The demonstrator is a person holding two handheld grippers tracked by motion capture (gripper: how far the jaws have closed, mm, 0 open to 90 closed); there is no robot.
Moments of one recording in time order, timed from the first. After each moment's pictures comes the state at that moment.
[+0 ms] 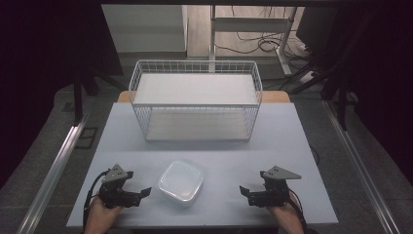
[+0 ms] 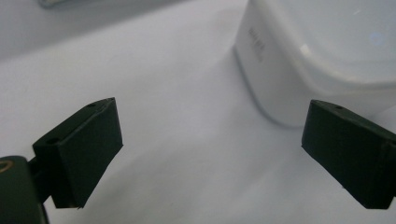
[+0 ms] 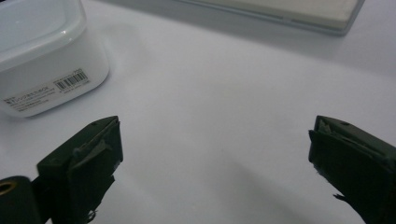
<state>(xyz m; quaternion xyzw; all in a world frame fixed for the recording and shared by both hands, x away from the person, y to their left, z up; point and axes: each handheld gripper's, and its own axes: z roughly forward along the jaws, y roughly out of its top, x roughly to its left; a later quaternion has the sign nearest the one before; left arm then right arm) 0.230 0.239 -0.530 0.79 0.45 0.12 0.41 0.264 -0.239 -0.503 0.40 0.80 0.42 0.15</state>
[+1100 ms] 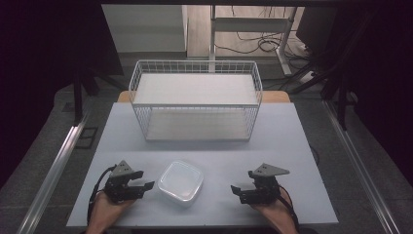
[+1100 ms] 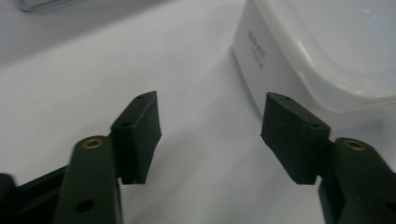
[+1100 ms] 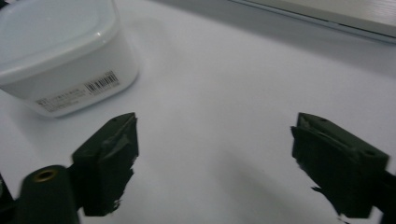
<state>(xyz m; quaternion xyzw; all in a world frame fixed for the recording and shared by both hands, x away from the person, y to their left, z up) 0.243 0.227 -0.526 0.80 0.43 0.11 0.40 0.268 -0.213 -0.497 0.38 0.82 0.41 0.12</state>
